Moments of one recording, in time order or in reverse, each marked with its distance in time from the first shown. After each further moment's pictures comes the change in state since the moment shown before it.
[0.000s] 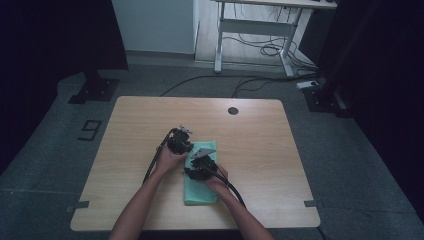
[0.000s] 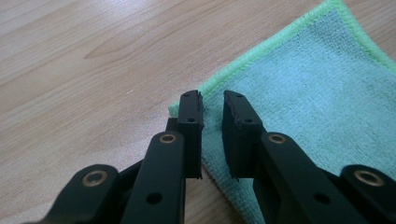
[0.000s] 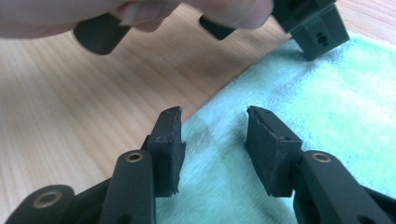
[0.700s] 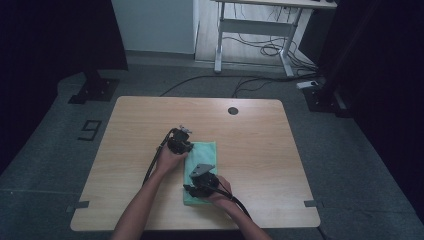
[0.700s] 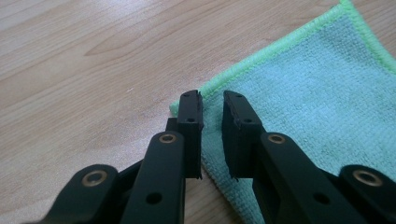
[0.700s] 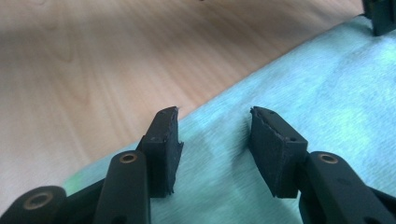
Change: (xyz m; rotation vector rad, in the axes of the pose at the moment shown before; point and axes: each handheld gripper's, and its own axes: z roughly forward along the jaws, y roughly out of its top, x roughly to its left) left arm 0.000 0.001 0.000 0.004 0.002 -0.021; right arm 0.037 -0.026 -0.029 0.031 0.059 -0.147
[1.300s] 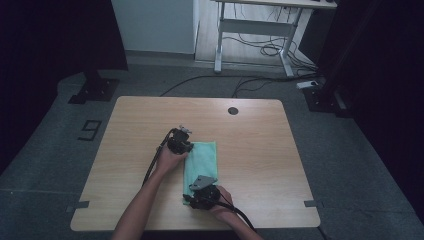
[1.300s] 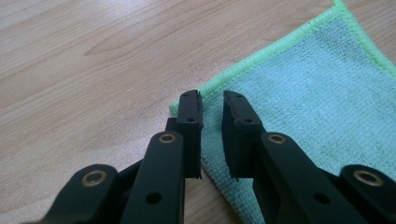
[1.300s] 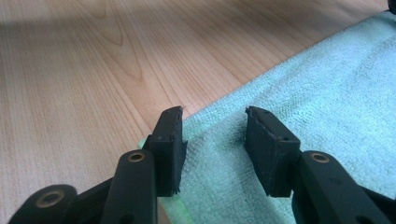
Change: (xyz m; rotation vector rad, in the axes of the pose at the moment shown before) left arm 0.000 -0.001 0.000 -0.003 -0.004 -0.004; right arm 0.028 -0.019 -0.013 -0.048 0.009 -0.016
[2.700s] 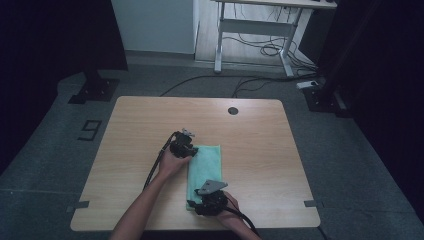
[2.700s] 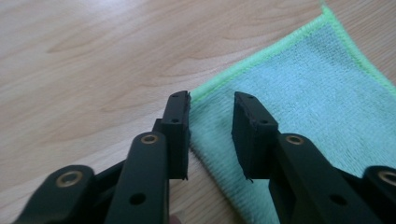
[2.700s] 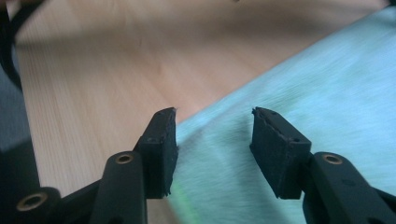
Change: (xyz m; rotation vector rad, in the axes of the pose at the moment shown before) left arm -0.015 -0.004 -0.010 -0.026 -0.051 0.000; right arm 0.001 -0.014 -0.026 -0.049 0.037 0.079
